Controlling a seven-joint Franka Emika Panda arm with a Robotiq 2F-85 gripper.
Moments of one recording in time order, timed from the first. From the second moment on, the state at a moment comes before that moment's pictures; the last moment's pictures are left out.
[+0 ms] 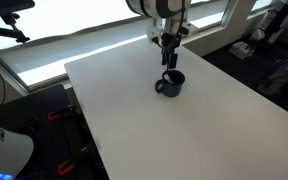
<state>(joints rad) 0.13 0.62 -0.09 -1.74 -0.10 2.24 0.60</state>
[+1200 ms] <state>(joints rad) 0.19 0.58 -0.19 -1.81 -0.37 2.21 0.73</state>
